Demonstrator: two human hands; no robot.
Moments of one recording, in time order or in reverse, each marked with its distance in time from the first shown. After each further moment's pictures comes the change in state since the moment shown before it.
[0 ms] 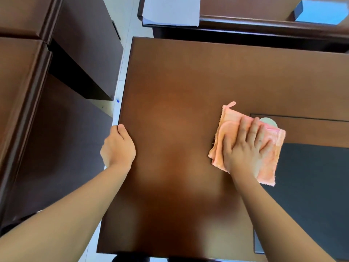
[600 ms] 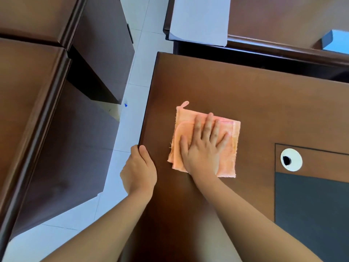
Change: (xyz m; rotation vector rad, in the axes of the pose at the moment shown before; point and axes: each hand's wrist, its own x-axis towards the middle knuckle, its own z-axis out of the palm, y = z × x) left_hand 0.001 0.001 0.000 -0.024 0.000 -0.023; right_hand 0.004 -0.192 0.021 -0.015 -0.014 -0.316
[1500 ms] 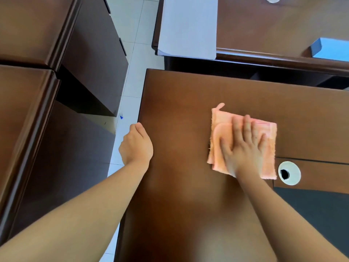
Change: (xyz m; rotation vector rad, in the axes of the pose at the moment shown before) left_hand 0.105 0.080 0.013 0.013 -0.026 0.052; right_hand 0.065 0.135 -0.019 0.029 -0.013 0.107
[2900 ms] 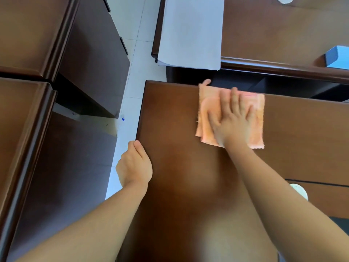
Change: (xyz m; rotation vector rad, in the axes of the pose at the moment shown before) left_hand 0.000 0.007 -0.003 0.021 0.003 -0.038; right_hand 0.131 -0.065 -0.019 0.050 -0.052 -0.061
